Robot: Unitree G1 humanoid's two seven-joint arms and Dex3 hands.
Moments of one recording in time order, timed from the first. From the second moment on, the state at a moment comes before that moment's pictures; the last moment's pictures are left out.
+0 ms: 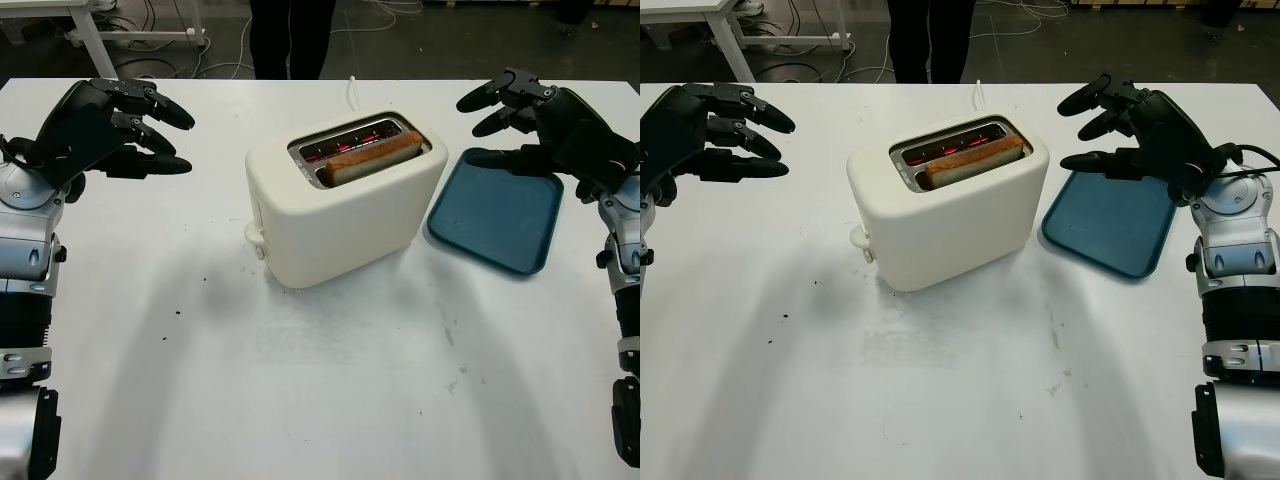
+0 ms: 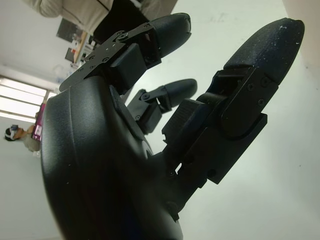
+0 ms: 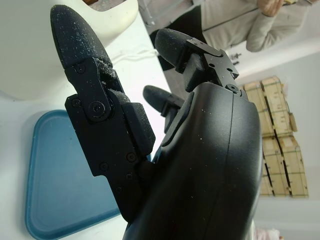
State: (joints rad) left arm -0.62 0.64 0.11 0.24 0.03 0.08 -0.39; right arm -0.68 -0.65 -0.07 0.43 -0.05 -0.08 0.52
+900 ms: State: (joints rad) left arm -0.62 0.63 0.11 0.24 0.03 0.08 -0.39; right arm -0.69 -0.64 -0.06 0.44 -0.02 -0.08 0.53
